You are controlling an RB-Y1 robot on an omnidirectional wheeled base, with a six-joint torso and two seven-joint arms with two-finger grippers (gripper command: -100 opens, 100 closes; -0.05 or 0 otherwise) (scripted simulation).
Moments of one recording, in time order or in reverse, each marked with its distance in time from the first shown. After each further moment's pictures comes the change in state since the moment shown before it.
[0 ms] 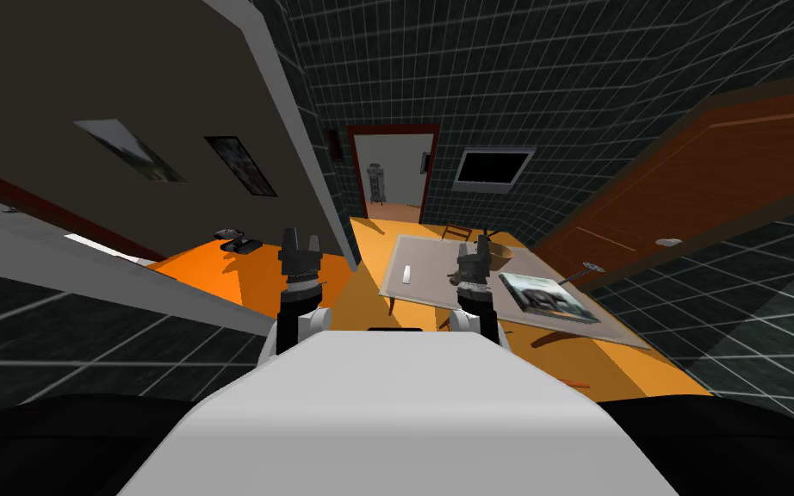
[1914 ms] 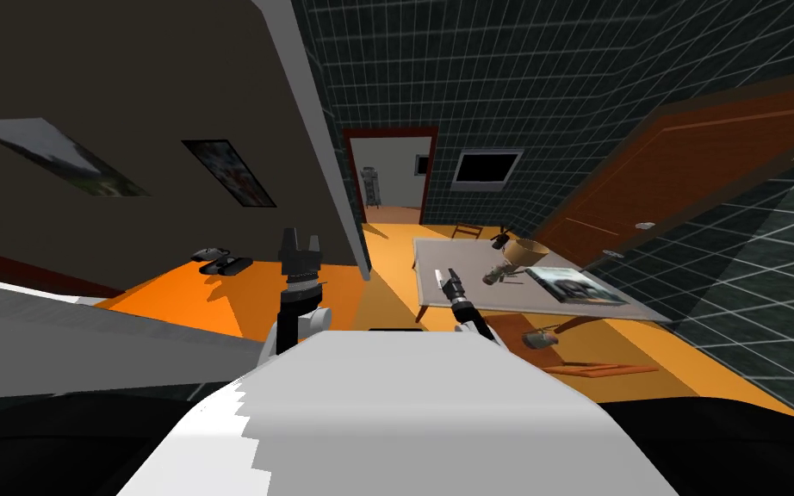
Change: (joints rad) left arm 0.000 0.000 0.000 0.000 0.000 0.000 0.000; right arm -0.047 -0.323 0.067 0.449 -0.278 0.271 -0.177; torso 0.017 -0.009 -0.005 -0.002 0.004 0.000
